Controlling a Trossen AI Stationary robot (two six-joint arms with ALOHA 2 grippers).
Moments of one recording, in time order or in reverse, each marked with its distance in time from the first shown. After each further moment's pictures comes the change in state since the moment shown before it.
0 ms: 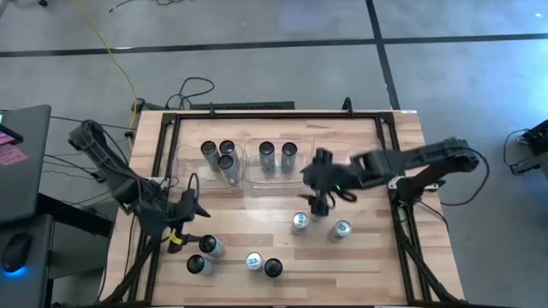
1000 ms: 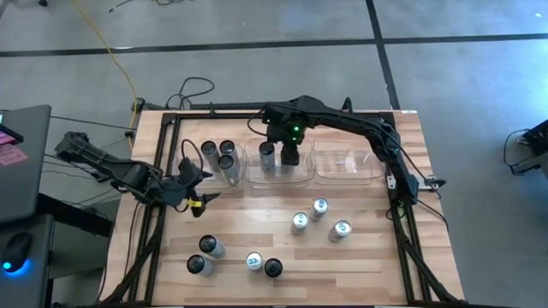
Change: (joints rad) left arm 0.344 -0.121 -0.102 -0.066 -0.199 0.009; right arm -0.548 0.689 0.758 -0.655 -0.398 -0.388
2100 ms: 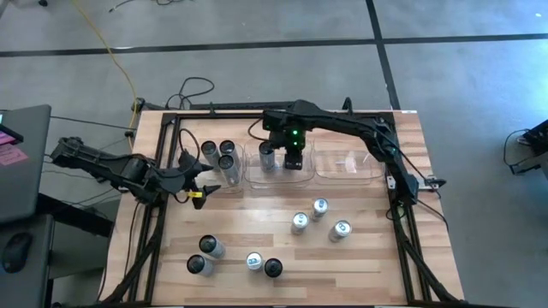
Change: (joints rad) left arm 0.124 -0.043 0.008 0.047 0.058 0.046; right arm 0.000 0.036 -0.049 -0.059 -0.037 -0.041
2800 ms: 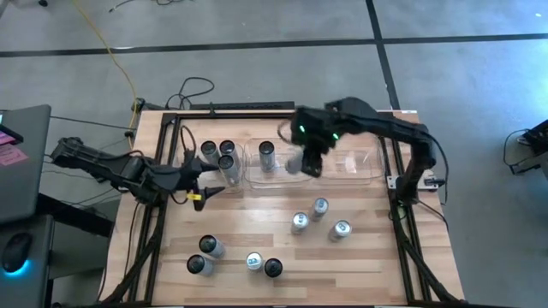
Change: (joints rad) left arm 0.001 -0.006 0.008 0.179 0.039 0.167; right arm 0.154 -0.340 0.002 -0.040 0.027 0.360
